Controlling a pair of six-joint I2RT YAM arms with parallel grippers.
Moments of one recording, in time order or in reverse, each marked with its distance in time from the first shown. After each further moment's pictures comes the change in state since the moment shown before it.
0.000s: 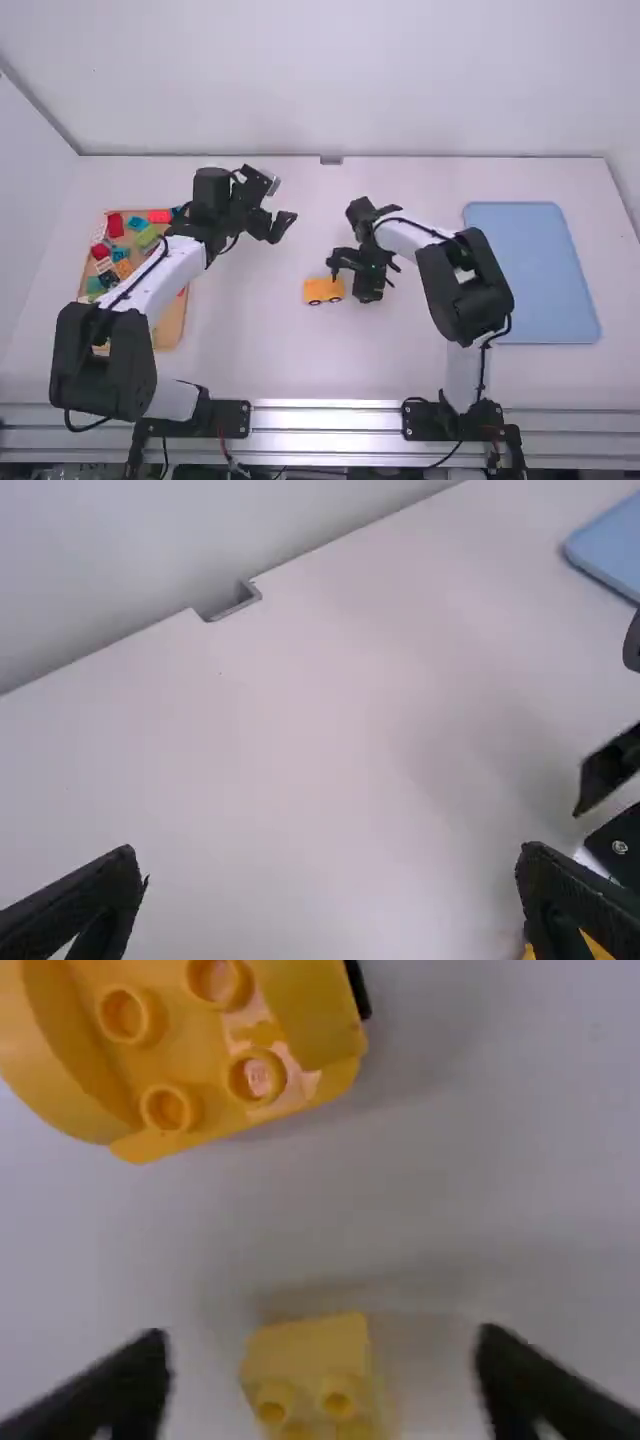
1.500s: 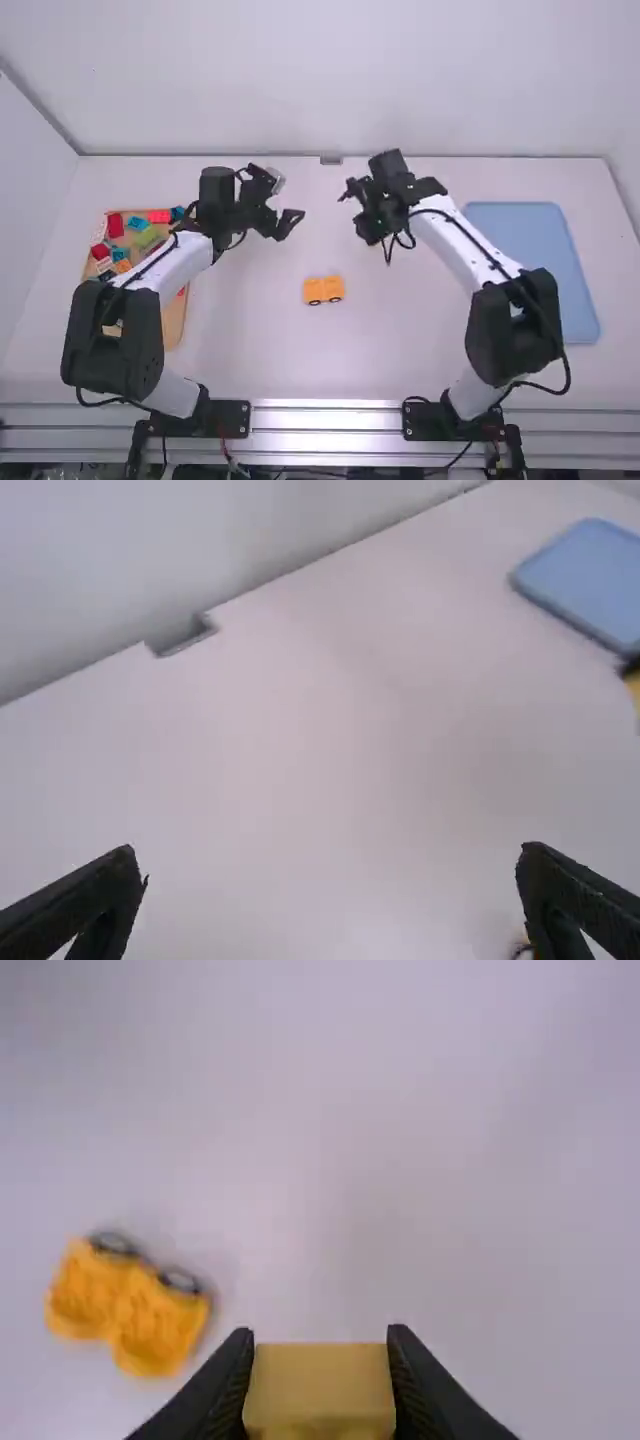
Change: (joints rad) left arm 0.000 0.091 0.001 0.135 0.093 -0.026; right arm -0.073 -0.273 0.117 0.045 -0.046 0.673
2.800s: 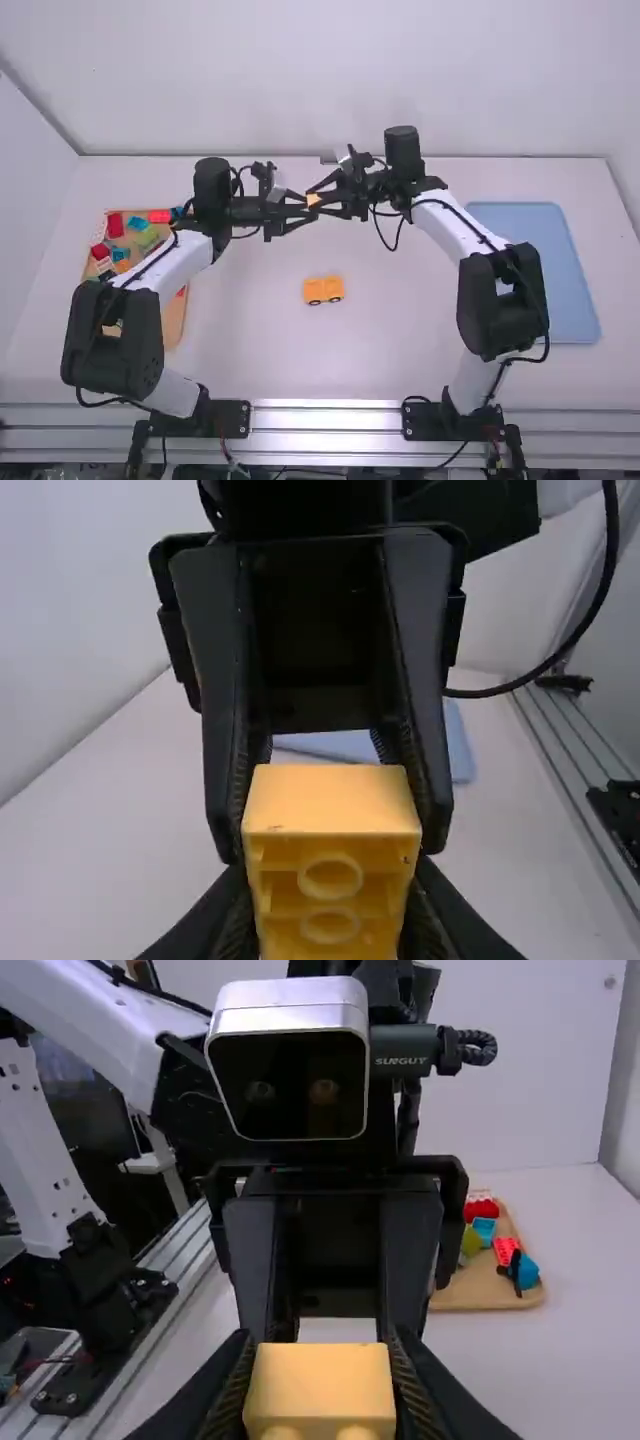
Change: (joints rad) left arm 0.003 0.000 0.009 0.246 0.698 0.000; right arm -0.087 0.131 -0.001 0.756 -1.353 -0.140
